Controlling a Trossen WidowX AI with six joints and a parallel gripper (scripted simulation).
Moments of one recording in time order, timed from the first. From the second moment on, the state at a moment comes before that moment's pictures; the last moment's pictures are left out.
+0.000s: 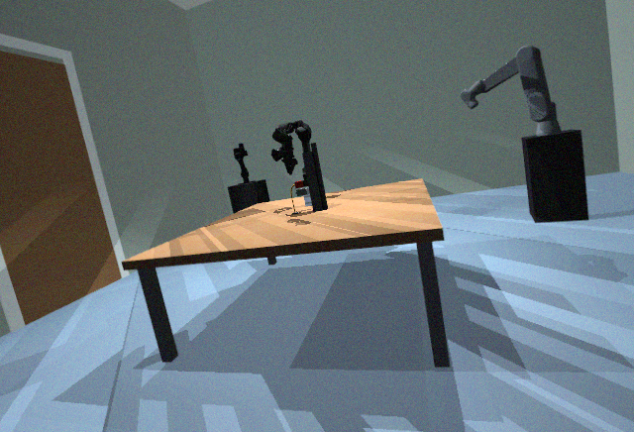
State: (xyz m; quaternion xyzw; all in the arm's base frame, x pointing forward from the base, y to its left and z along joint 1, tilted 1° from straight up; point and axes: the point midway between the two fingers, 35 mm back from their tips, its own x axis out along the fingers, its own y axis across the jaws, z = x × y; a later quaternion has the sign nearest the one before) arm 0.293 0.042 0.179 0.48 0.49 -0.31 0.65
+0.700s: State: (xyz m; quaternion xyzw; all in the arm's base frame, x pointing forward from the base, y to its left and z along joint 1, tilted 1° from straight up) arm 0.258 0.021 0.129 0.43 0.55 -0.42 0.57
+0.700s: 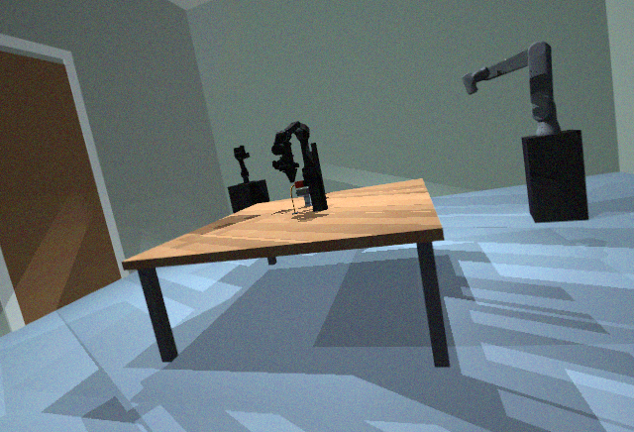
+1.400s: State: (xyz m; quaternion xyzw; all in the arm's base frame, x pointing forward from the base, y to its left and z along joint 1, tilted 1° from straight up) arm 0.249 0.046 0.127 0.43 0.55 -0.42 0.57
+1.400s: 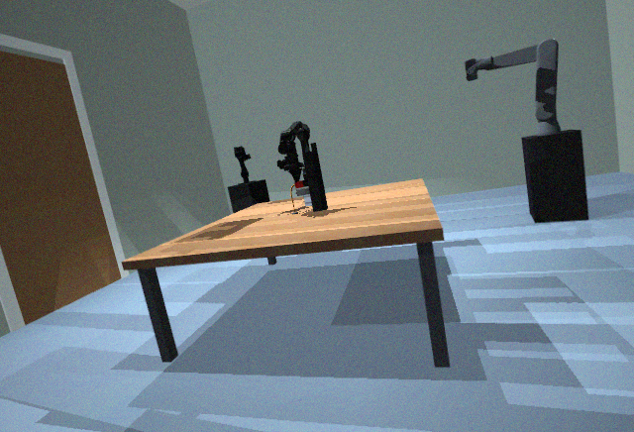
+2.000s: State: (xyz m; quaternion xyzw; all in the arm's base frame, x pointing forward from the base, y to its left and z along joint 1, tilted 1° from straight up) arm 0.248 0.046 0.119 0.43 0.55 -0.42 0.57
